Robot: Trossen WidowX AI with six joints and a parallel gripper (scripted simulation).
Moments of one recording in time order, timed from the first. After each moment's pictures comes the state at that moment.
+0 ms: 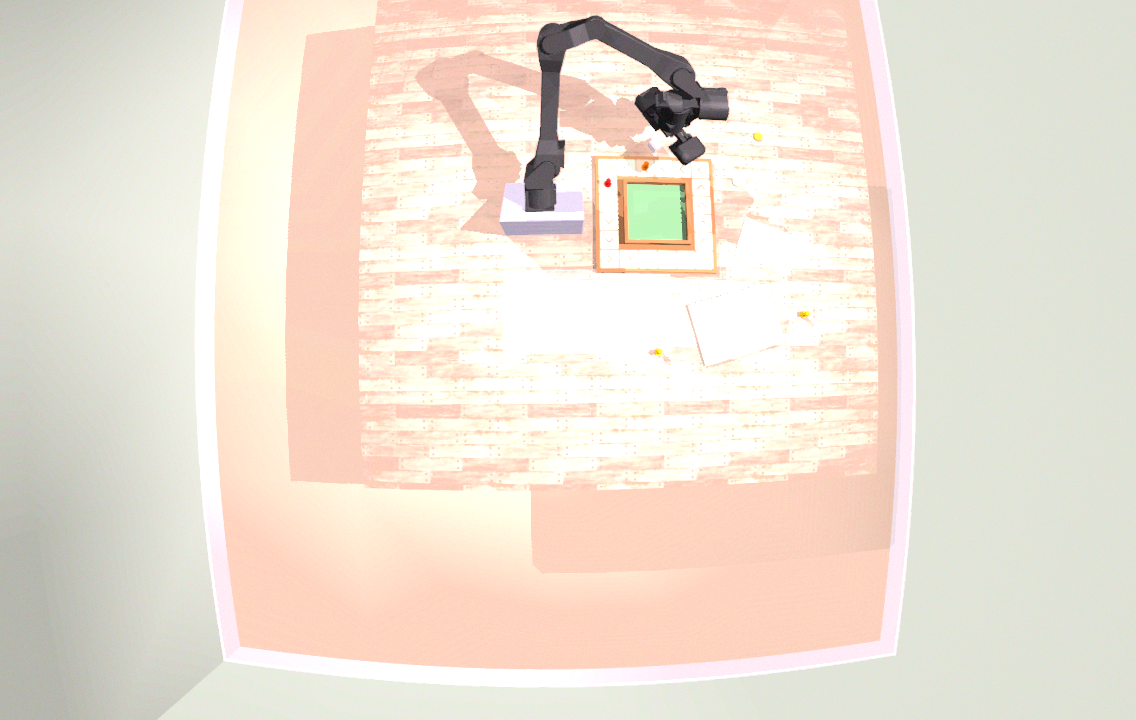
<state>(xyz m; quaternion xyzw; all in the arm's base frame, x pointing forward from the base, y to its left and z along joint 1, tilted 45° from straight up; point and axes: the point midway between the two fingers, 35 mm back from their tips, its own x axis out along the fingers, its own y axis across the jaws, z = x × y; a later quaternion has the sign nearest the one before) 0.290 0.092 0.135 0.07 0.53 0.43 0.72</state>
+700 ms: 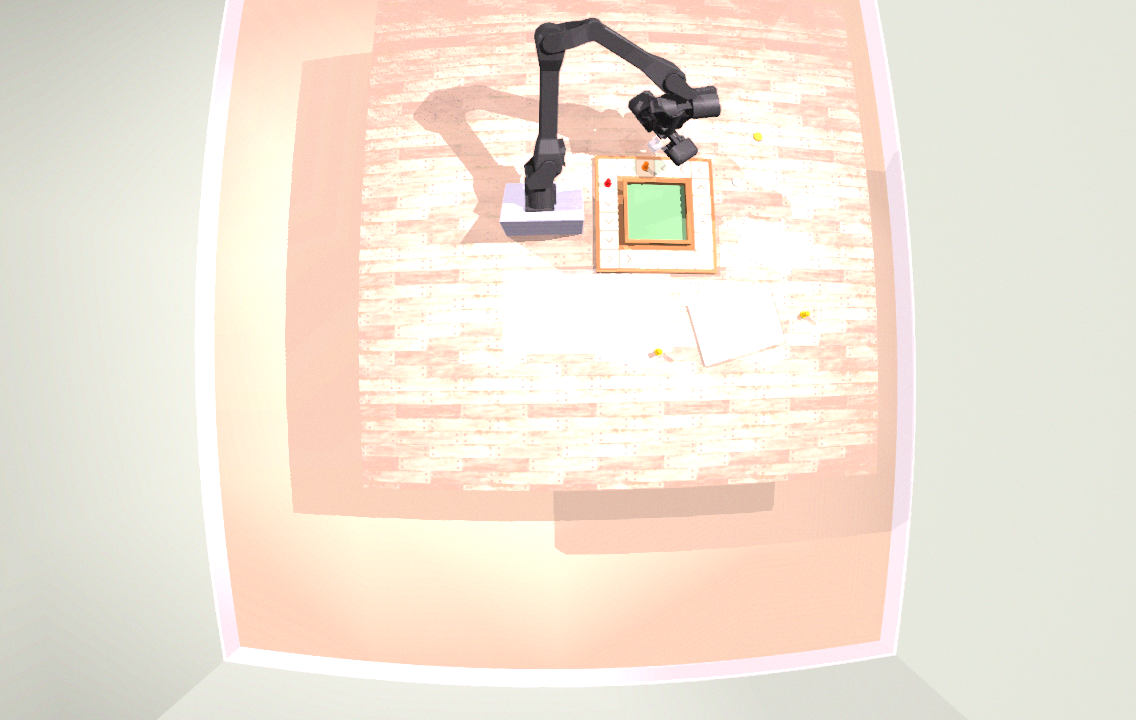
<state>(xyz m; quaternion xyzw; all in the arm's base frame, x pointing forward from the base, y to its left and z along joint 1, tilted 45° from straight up) 0.282 0.130 0.116 0.06 0.53 0.45 0.72</state>
